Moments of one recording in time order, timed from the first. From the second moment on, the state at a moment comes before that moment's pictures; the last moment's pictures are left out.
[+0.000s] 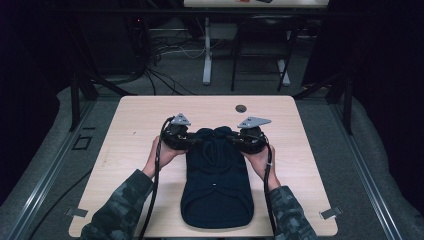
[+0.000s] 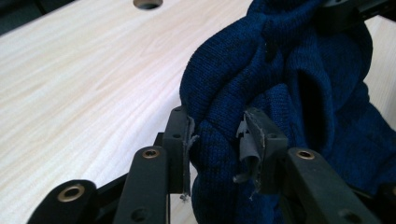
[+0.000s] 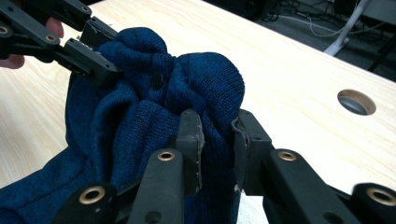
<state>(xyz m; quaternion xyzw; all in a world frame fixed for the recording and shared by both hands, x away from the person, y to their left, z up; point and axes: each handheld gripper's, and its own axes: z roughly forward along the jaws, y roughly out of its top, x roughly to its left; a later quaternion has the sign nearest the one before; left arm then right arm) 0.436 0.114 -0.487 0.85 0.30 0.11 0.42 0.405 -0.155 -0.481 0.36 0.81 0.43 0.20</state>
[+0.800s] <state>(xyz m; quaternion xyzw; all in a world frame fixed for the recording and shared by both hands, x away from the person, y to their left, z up) 0.418 0.104 -0.465 0.85 0.24 0.16 0.44 0.391 -0.168 -0.478 0.35 0.81 0.42 0.19</state>
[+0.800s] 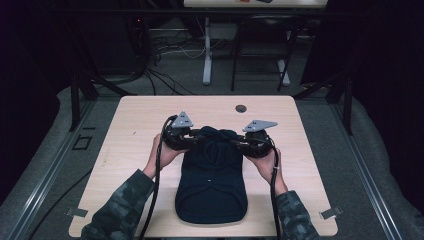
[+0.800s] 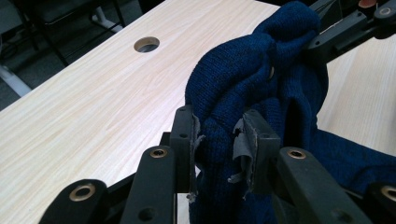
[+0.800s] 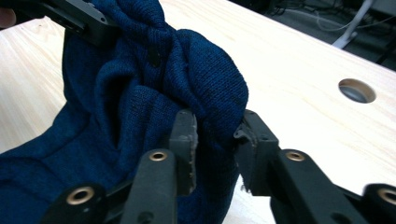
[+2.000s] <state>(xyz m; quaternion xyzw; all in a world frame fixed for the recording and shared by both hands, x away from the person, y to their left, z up) 0.416 0.112 -0.486 0.87 0.26 0.10 0.40 0.372 -0.155 -0.477 0.29 0.83 0.42 0.23</state>
